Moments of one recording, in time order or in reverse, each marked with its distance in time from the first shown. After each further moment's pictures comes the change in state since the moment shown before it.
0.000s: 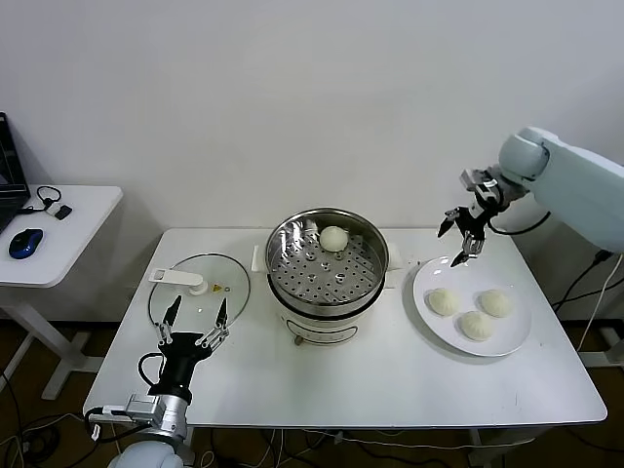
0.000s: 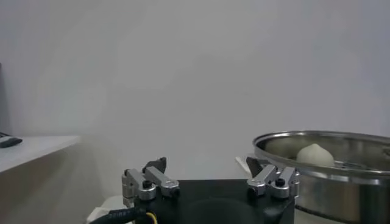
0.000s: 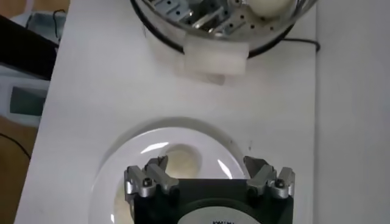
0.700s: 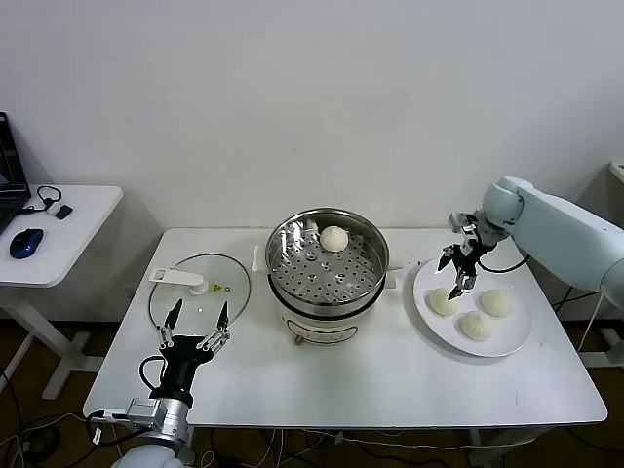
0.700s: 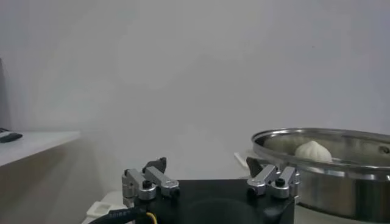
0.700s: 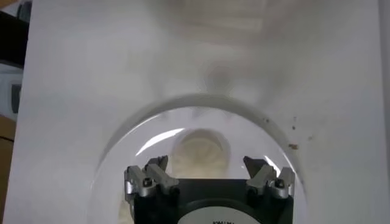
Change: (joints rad) left arm 0.012 -0.004 0.001 0.004 -0.004 -0.006 0.001; right arm -0.191 0.049 0.093 -0.071 -0.124 -0.024 0.050
